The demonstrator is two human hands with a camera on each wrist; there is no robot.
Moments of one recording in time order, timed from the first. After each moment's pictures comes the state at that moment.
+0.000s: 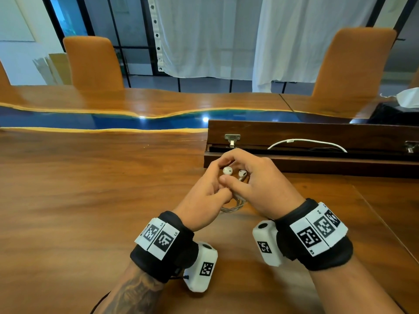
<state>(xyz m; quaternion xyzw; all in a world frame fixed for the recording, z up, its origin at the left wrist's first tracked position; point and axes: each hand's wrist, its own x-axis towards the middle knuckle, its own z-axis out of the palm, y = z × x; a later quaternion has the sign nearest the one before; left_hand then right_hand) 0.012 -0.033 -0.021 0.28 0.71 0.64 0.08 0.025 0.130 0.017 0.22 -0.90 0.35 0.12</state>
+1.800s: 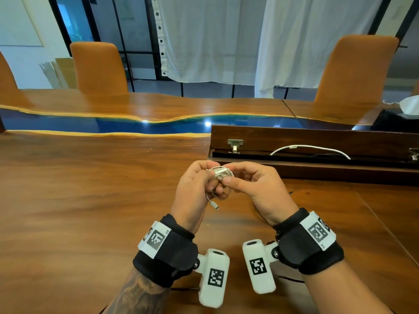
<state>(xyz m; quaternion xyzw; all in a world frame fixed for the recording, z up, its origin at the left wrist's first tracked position) 0.010 -0.035 -0.010 0.08 0.55 0.83 0.02 0.011 0.122 -0.007 0.16 -0.70 0.69 0.06</state>
